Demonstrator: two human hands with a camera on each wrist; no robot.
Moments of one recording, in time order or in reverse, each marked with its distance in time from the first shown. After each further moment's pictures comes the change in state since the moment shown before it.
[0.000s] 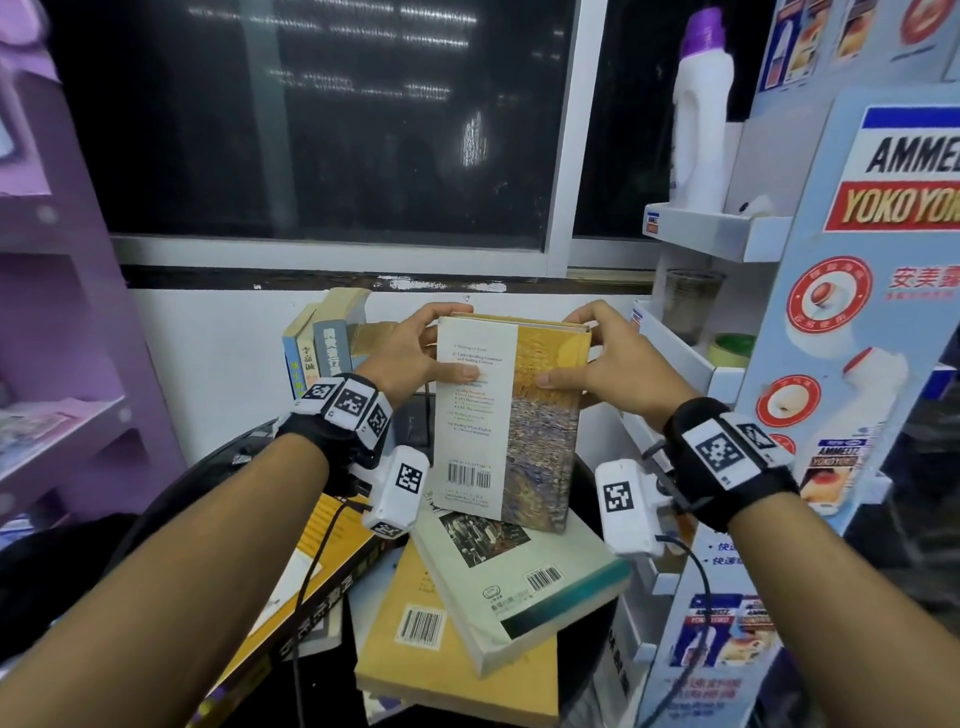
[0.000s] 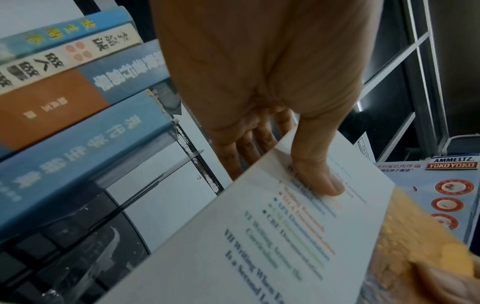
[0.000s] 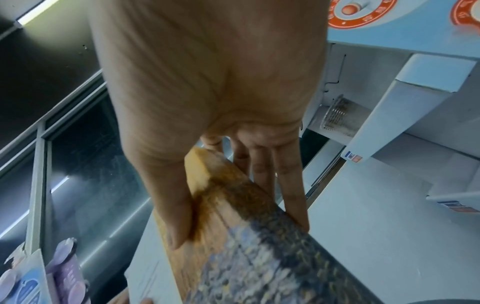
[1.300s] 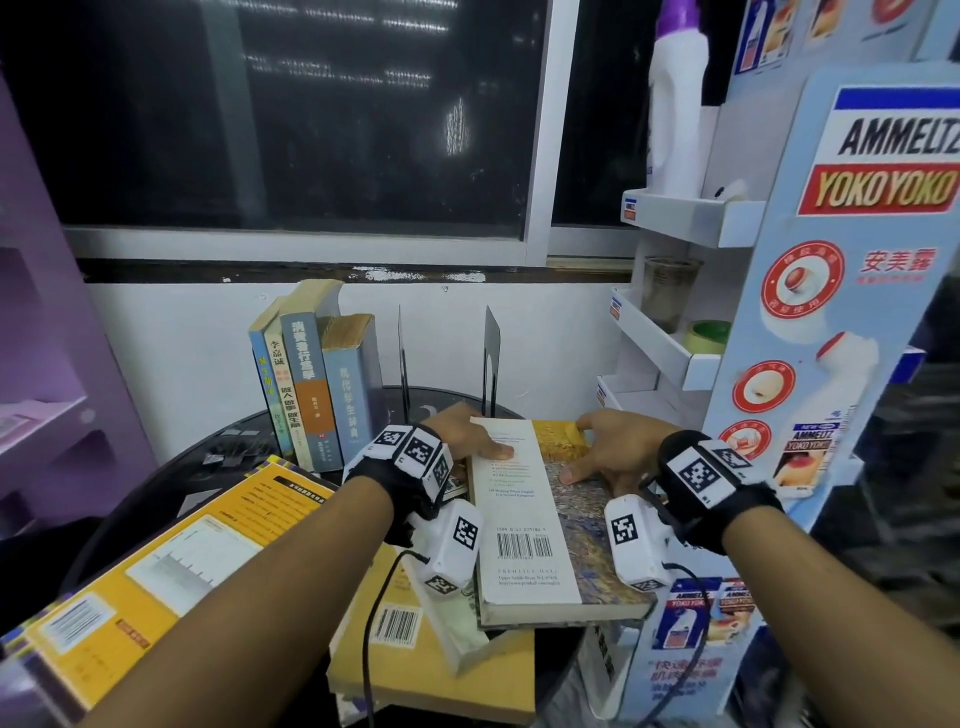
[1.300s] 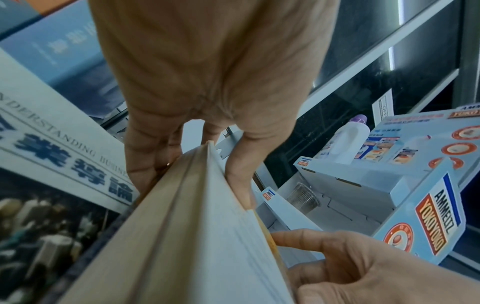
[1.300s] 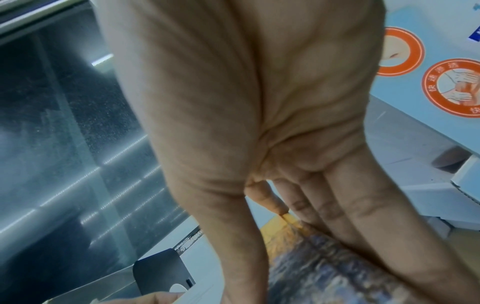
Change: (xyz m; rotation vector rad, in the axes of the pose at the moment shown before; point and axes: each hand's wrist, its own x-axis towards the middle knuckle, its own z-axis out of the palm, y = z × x) left_hand 0.016 -0.062 0.076 0.439 -0.187 -0.531; right_hand -0.013 0.062 0.001 -0.444 -0.435 0.388
